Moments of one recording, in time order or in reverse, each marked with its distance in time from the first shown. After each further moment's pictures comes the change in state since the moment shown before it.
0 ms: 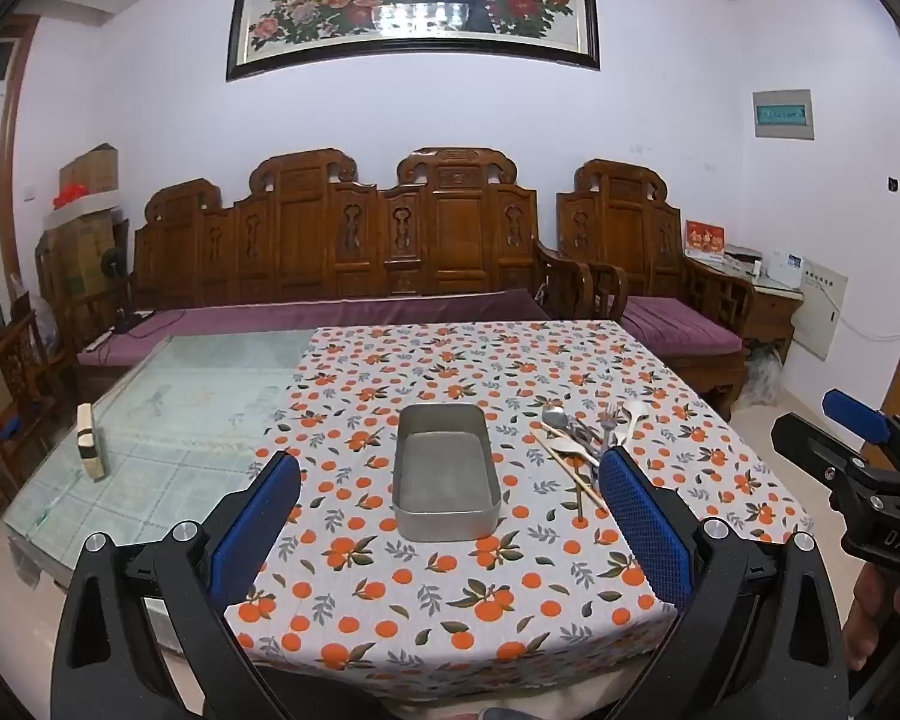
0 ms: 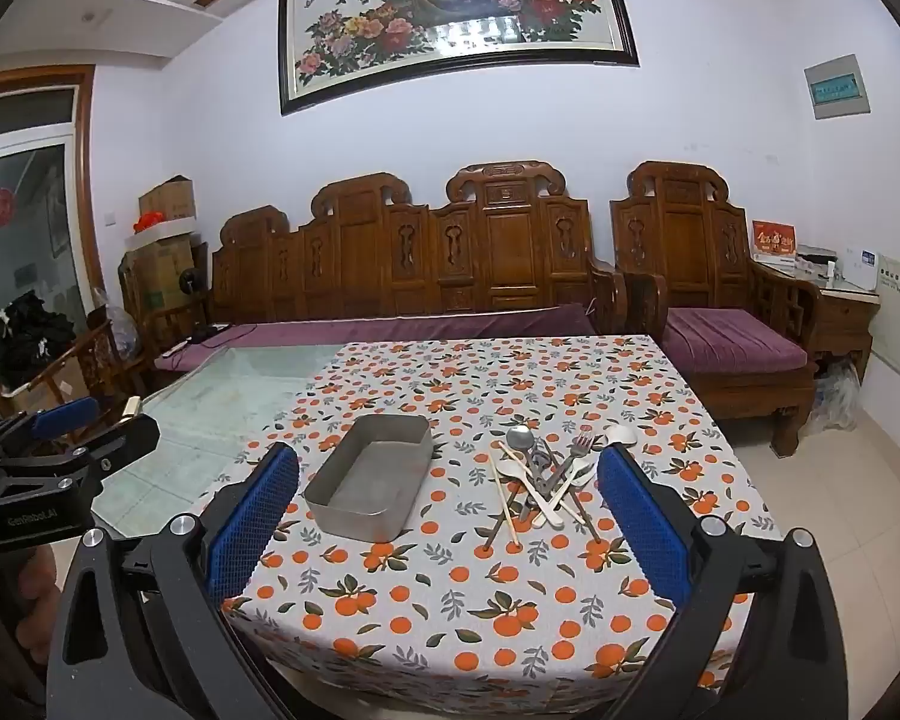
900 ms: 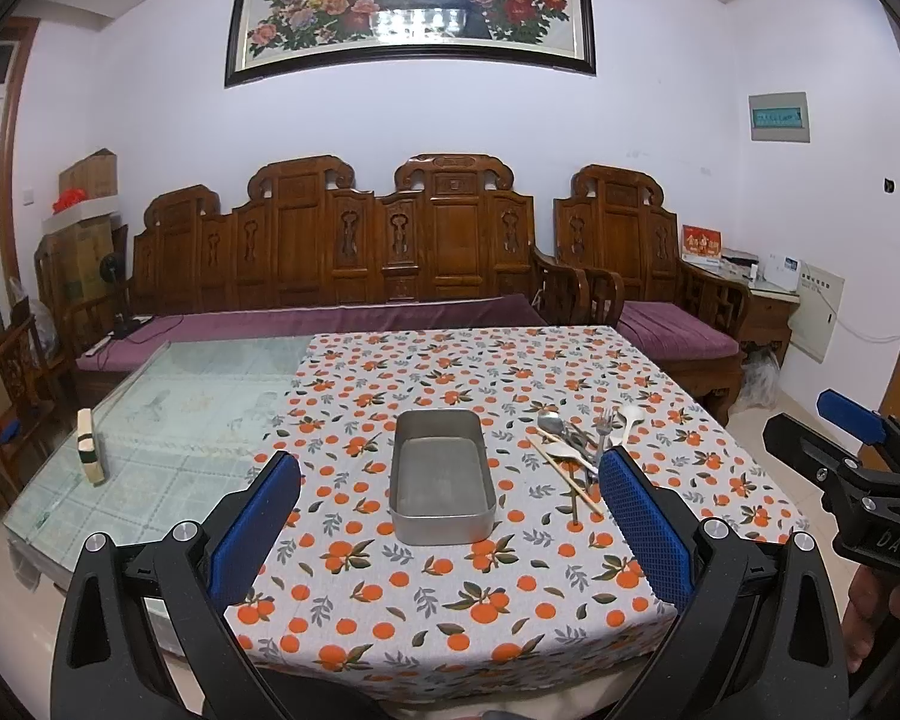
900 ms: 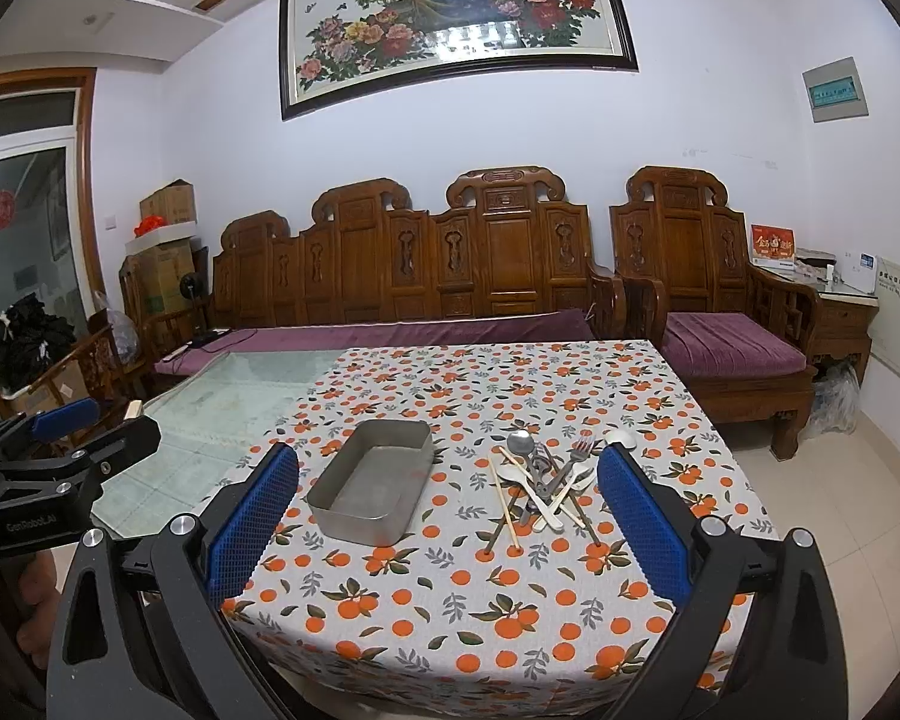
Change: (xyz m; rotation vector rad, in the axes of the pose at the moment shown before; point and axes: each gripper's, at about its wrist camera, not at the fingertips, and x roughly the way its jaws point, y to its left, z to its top) left arm -0.005 -0.009 0.008 0.008 -0.006 0.005; right arm -0.002 0.001 0.002 0.001 -0.008 0.000
